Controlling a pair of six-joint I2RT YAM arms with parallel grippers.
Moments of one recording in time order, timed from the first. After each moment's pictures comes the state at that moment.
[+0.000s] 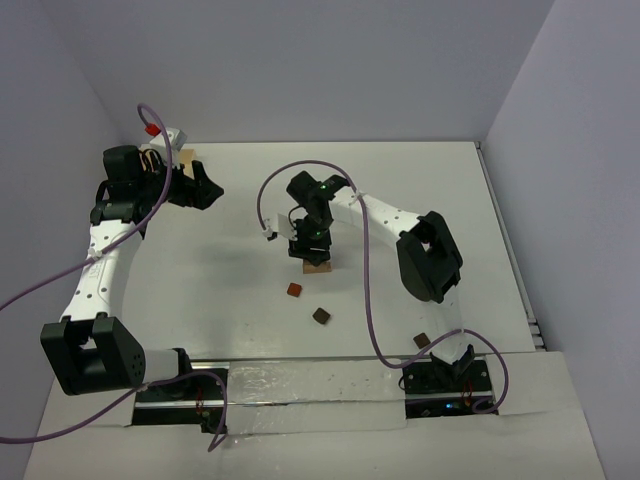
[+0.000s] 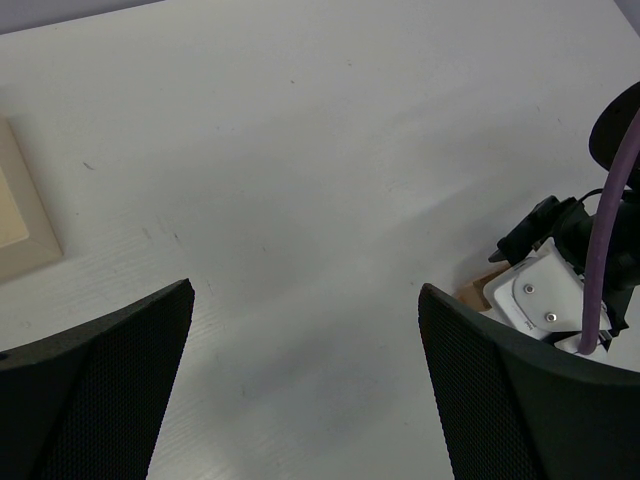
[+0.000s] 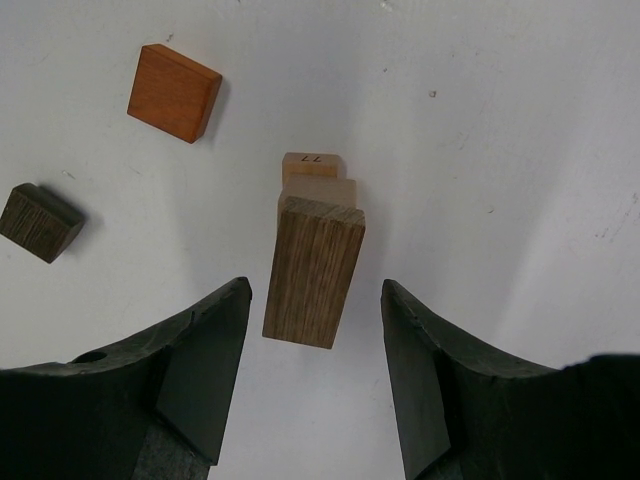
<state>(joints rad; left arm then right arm) 0.06 1.31 1.18 -0.36 0.63 0.06 0.73 2.07 1.75 -1.04 -0.31 -0.88</state>
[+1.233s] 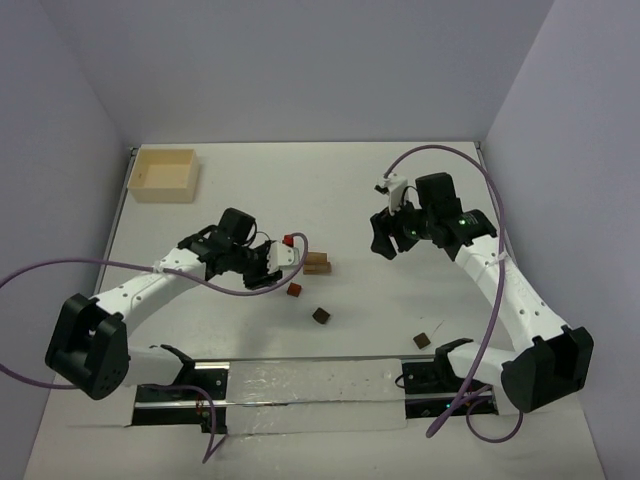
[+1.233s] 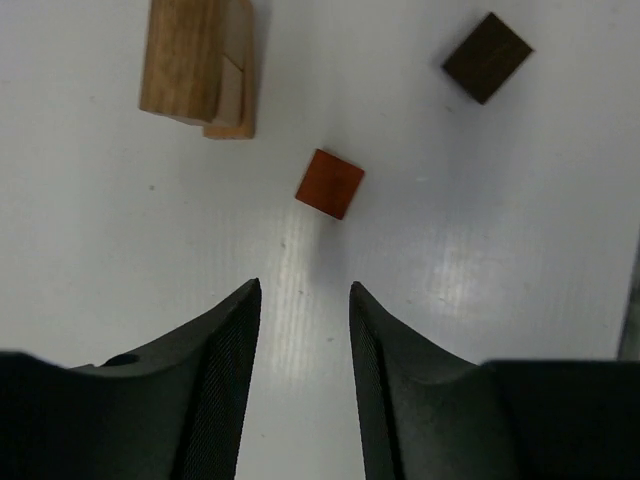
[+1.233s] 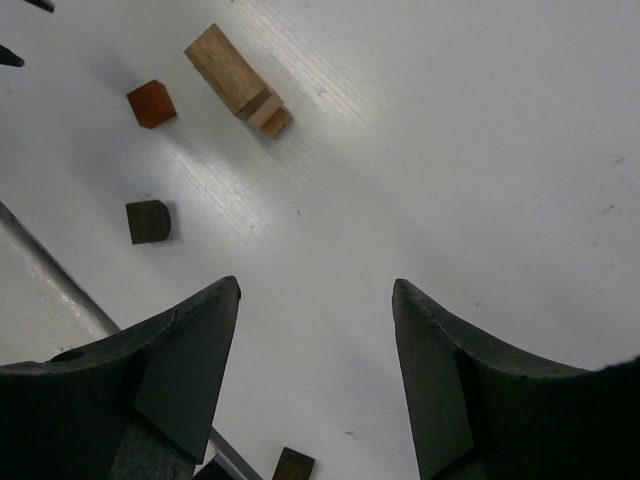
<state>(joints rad) -0.58 1.30 0.86 -0.56 0.52 0.86 0.32 1.17 1.09 -0.74 -0.40 -0.25</state>
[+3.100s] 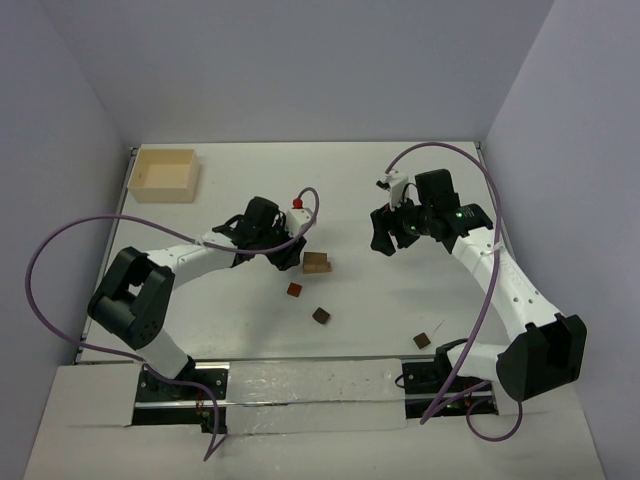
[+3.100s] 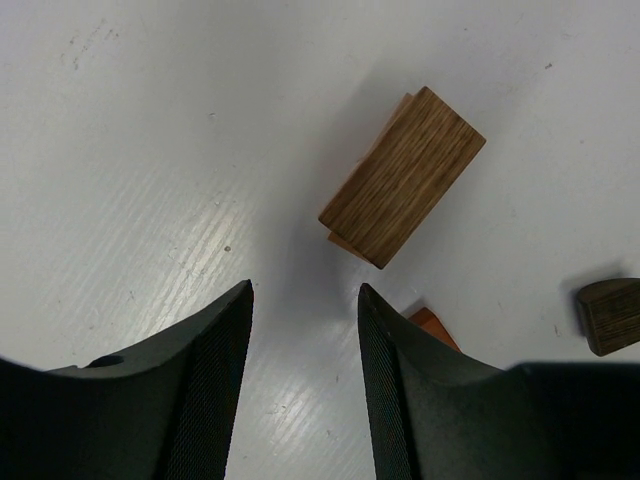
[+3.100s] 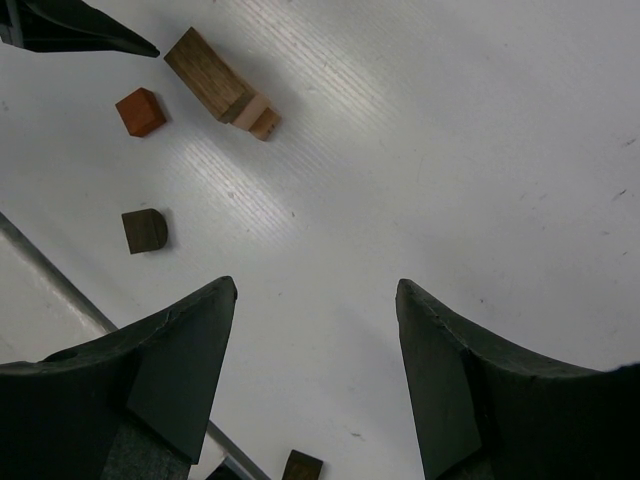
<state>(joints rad) -0.61 1.63 0.94 -0.14 0.32 0.27 0.27 1.23 1.10 -0.74 -0.41 -0.22</state>
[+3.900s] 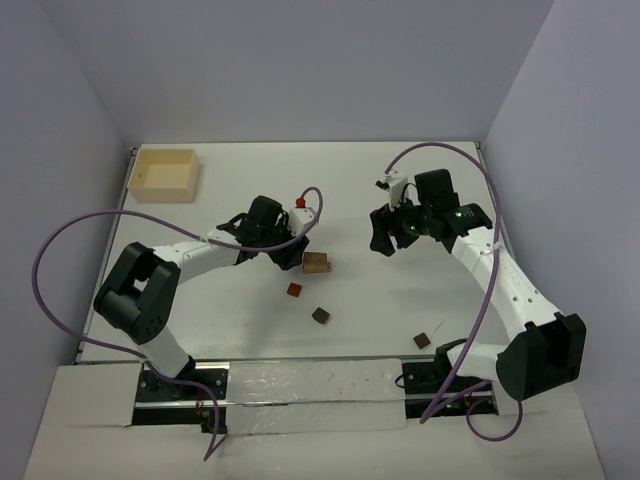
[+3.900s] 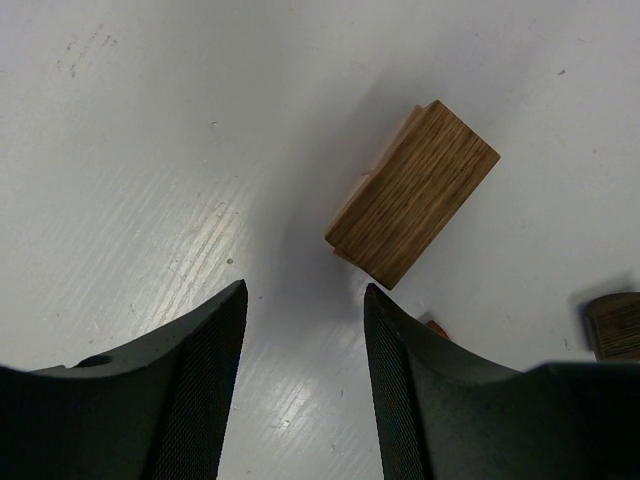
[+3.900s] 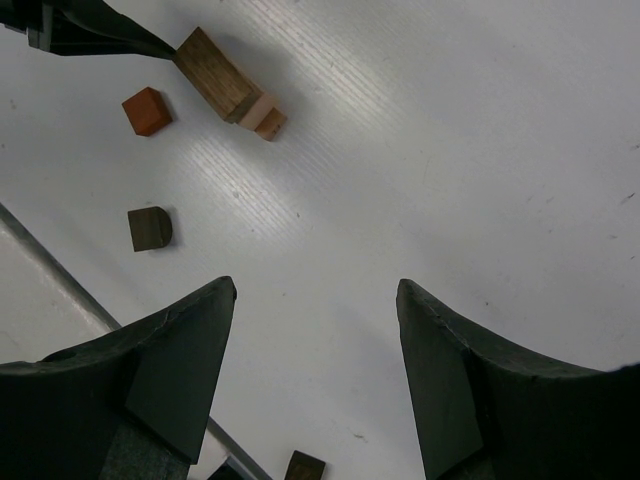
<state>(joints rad) -0.61 1.67 0.97 -0.14 0.31 0.27 0.27 1.23 1.10 -0.74 -0.43 -0.22</state>
